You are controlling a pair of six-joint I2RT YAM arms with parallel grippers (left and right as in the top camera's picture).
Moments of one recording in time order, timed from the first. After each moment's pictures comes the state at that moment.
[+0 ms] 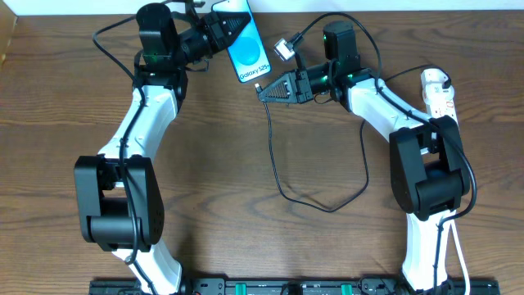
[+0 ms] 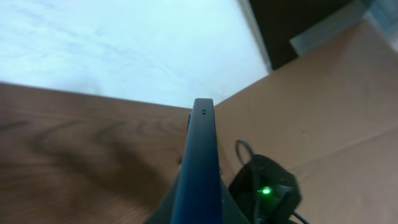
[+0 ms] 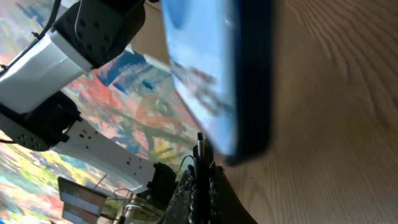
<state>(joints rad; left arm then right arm) -0.05 1.89 1.39 0.42 0.92 -0.89 0.33 2.18 1.55 0.08 -1.54 0.48</state>
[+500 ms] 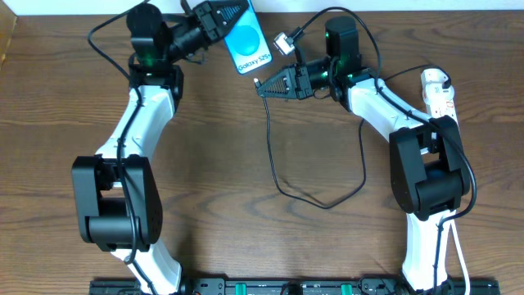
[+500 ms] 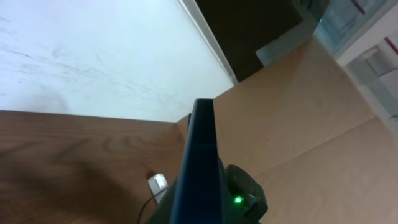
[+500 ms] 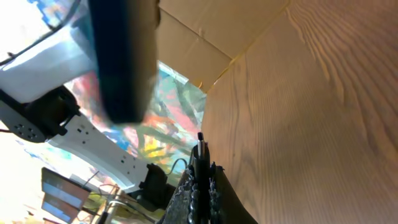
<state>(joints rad) -0.02 1.89 1.39 0.64 0.98 -1.09 0.33 2.18 1.55 0.31 -1.55 0.58</state>
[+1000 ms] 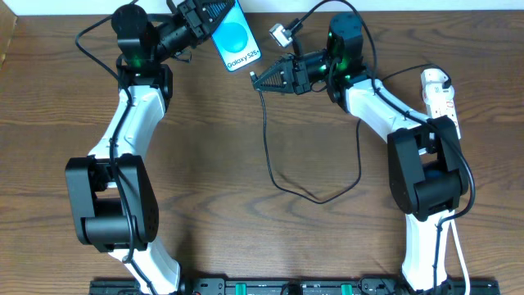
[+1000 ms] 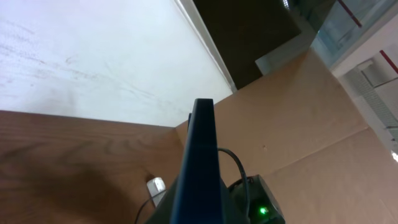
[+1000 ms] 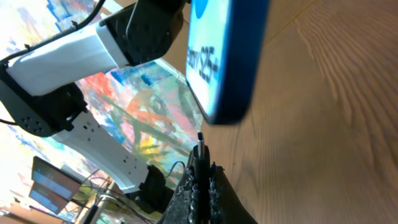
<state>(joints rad) 0.02 1.89 1.39 0.67 0.99 -1.14 0.35 2.18 1.55 0.60 -1.55 0.79</state>
